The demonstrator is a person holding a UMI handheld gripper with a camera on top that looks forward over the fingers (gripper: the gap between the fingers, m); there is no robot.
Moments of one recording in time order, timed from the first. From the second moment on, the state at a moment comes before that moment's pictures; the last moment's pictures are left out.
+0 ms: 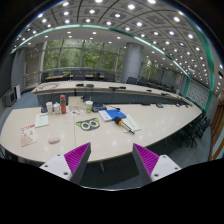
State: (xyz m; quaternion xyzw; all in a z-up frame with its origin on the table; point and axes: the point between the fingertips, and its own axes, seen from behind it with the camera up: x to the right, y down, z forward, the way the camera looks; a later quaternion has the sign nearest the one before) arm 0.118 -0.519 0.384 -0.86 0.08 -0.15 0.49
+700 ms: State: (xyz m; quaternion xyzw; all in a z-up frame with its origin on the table) arm -0.134 -0.345 0.070 -0.88 0.03 0.00 0.48
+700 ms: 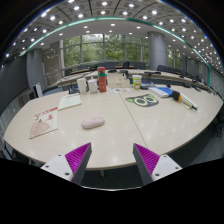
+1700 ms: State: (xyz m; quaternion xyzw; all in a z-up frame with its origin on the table) arm -0.259 -0.089 -0.013 -0.90 -0.04 0.00 0.44
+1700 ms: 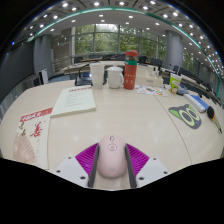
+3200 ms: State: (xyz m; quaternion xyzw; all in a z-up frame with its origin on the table) arm 0.112 0.035 0.032 -0.90 0.00 0.01 0.44
